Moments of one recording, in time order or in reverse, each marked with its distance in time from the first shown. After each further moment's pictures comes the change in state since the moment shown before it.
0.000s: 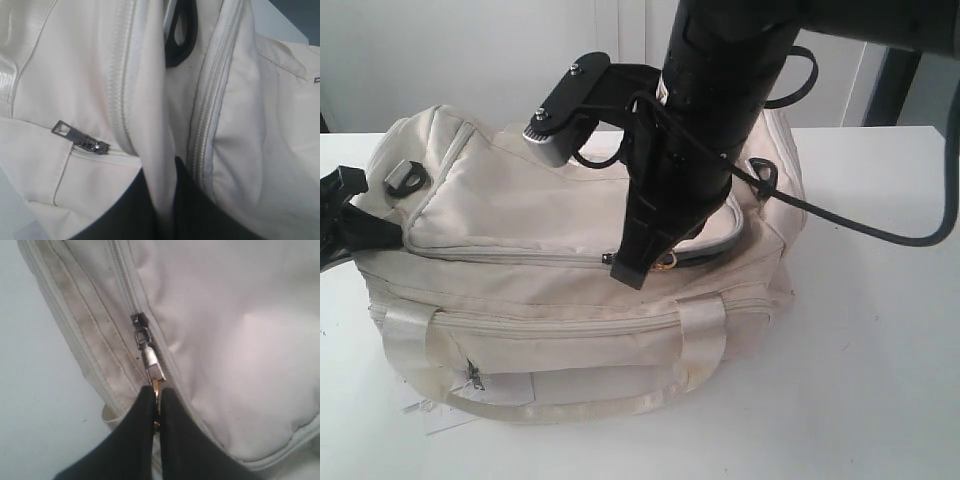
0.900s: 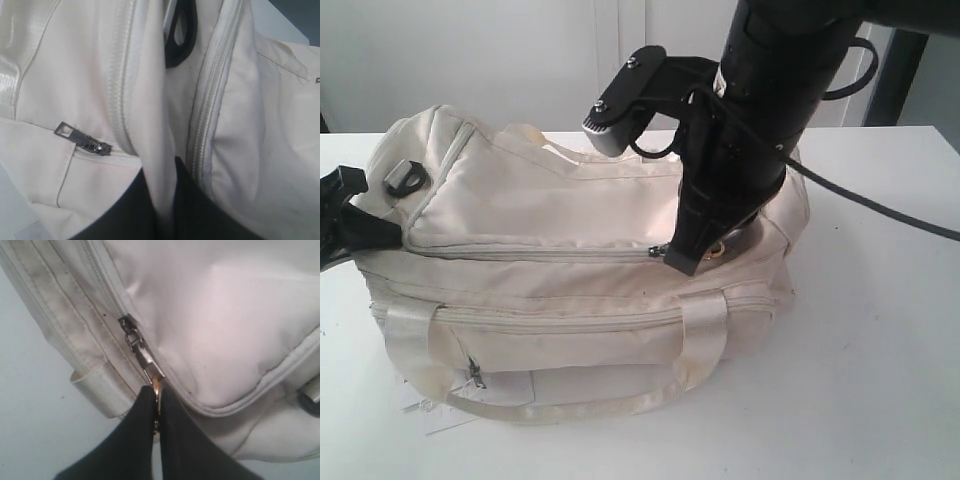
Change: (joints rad) left arm 0.000 0.000 0.000 -0.002 -0.004 0.000; right arm -0.074 -0.060 0.054 -0.037 0.002 0.000
